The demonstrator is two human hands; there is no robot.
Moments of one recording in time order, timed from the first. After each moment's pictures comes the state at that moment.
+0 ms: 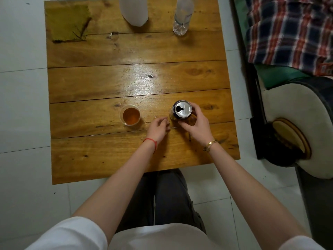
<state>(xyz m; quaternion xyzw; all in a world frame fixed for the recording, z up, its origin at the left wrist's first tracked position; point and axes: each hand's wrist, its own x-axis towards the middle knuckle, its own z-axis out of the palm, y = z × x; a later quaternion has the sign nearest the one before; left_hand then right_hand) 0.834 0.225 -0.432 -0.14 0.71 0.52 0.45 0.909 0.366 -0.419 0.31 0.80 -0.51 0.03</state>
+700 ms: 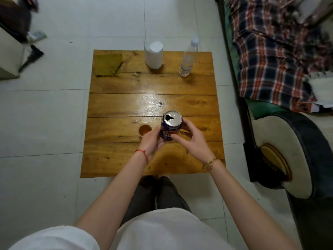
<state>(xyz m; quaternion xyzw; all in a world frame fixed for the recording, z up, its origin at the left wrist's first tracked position) 0.833 0.180 -0.274 -0.21 0.56 0.67 0.44 0.913 0.326 -0.238 0.20 0.79 -0.58 0.05</state>
